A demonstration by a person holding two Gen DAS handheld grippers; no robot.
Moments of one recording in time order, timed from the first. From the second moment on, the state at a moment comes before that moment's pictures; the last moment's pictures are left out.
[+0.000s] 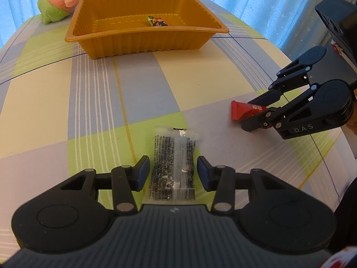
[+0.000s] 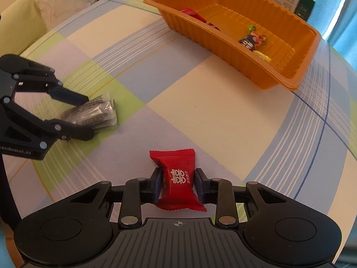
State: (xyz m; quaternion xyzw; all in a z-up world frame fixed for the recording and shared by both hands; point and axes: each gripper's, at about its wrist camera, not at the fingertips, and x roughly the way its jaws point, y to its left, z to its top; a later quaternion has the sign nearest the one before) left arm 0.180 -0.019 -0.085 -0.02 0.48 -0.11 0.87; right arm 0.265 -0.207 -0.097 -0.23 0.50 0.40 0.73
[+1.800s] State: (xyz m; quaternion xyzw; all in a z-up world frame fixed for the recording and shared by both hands) left arm 0.109 -0.018 -0.038 -0.04 0.43 -0.06 0.90; right arm 0.138 -0.229 -0.042 0.05 0.43 0.18 0.89
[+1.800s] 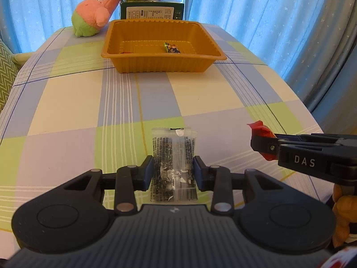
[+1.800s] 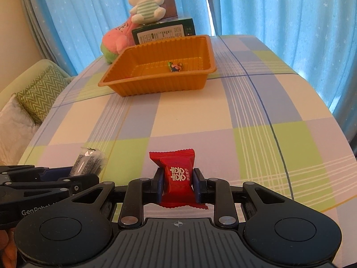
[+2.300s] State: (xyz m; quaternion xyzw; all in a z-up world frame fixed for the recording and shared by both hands) left arm 0.129 -0.005 -0.011 -0.05 0.41 -0.06 0.91; right arm 0.161 -0.221 -0.018 0.03 0.41 0.19 0.89
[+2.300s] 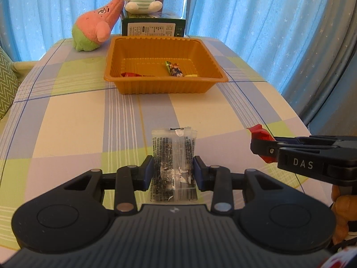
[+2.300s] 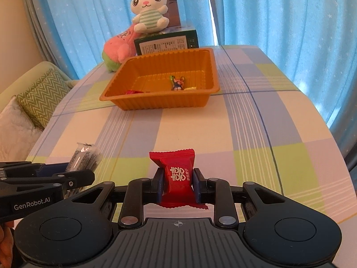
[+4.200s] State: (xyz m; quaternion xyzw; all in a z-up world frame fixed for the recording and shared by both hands) left arm 0.315 0.021 0.032 0.00 0.43 -0.11 0.90; right arm 0.346 -0.170 0.015 -0.05 0.43 0.22 0.87
